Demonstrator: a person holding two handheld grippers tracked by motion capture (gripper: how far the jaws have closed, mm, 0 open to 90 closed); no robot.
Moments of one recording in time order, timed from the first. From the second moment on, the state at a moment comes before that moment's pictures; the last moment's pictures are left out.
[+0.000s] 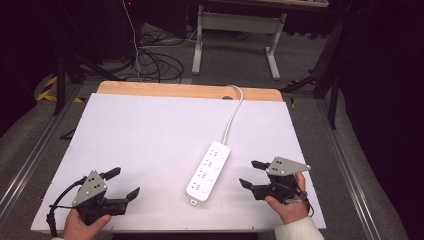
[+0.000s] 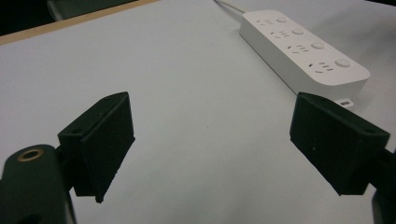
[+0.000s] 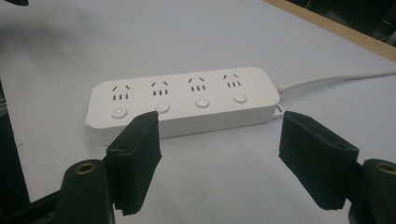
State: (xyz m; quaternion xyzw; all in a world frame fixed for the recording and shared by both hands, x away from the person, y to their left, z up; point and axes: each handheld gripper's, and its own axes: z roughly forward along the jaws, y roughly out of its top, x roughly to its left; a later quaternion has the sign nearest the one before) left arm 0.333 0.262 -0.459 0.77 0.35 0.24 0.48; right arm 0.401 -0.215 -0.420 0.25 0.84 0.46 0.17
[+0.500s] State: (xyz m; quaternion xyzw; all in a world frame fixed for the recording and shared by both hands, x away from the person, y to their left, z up) left arm 0.332 0.261 -0.458 0.77 0.35 0.24 0.47; right arm 0.424 -0.194 -0.402 0.25 0.84 0.45 0.15
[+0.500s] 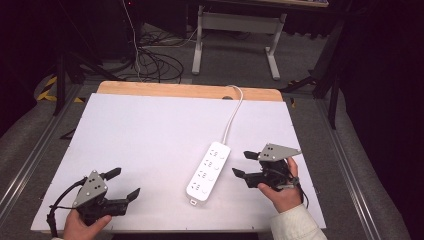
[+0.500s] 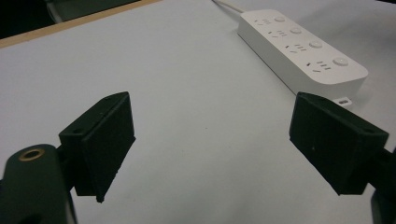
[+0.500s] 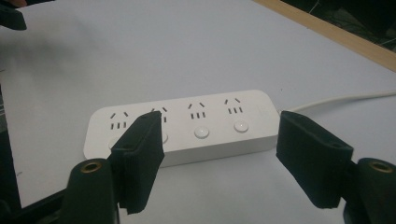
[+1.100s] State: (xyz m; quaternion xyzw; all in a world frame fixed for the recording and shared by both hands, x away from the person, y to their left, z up) left arm 0.332 0.260 -0.458 0.78 0.34 0.24 0.47; right arm 0.446 -0.163 -0.394 0.24 0.86 0.42 0.15
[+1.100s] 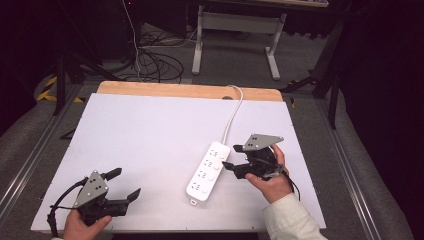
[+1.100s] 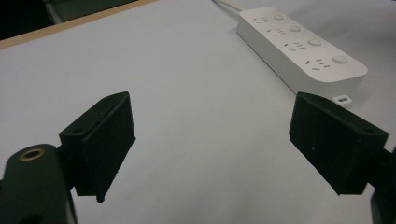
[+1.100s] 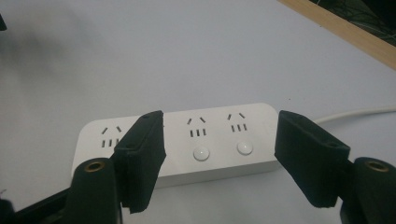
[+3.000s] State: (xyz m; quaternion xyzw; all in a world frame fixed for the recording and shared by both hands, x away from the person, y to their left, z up) left arm 0.333 0.260 -0.459 0.78 0.34 0.24 0.47; right arm 0.477 -0.118 -0.400 0.26 0.90 0.35 0.09
